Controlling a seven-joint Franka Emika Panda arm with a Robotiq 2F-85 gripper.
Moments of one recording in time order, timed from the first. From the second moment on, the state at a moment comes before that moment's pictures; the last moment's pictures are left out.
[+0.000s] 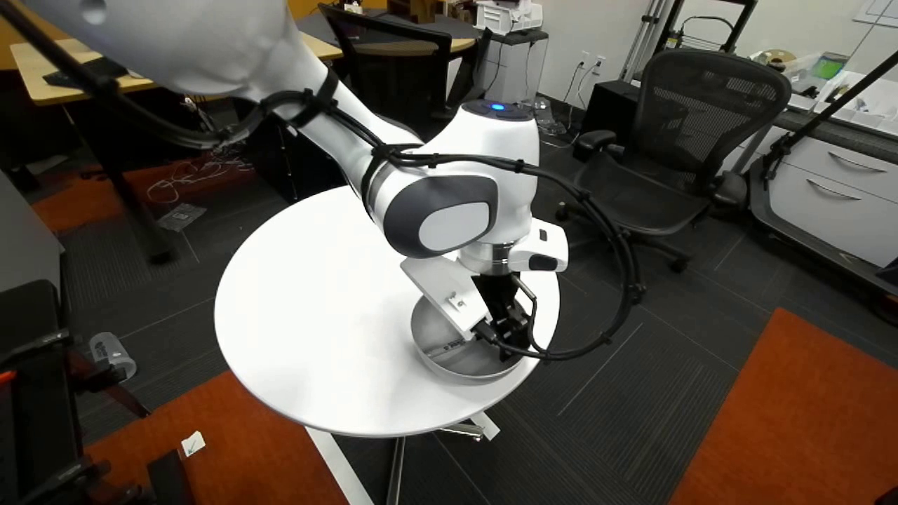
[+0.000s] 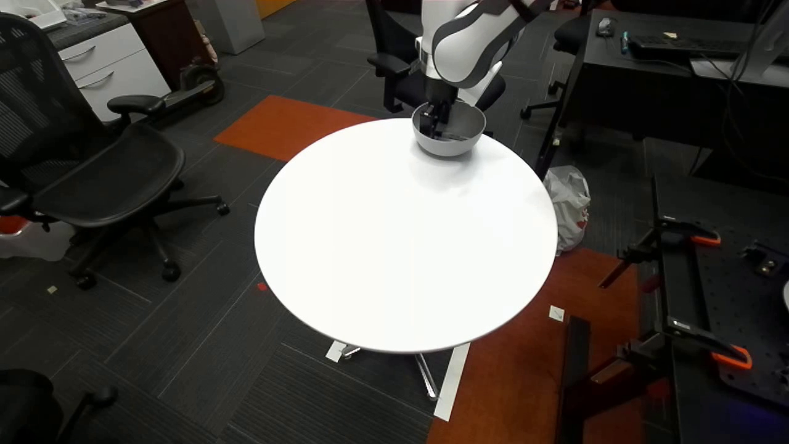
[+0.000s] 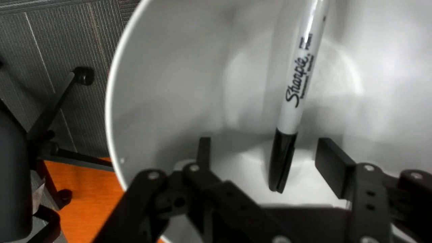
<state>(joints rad) -0.29 0.88 -0.08 -1.56 -0.08 2.53 -0.16</state>
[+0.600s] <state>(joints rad) -0.29 0.89 -0.08 -1.53 -0.08 2.49 -0.16</state>
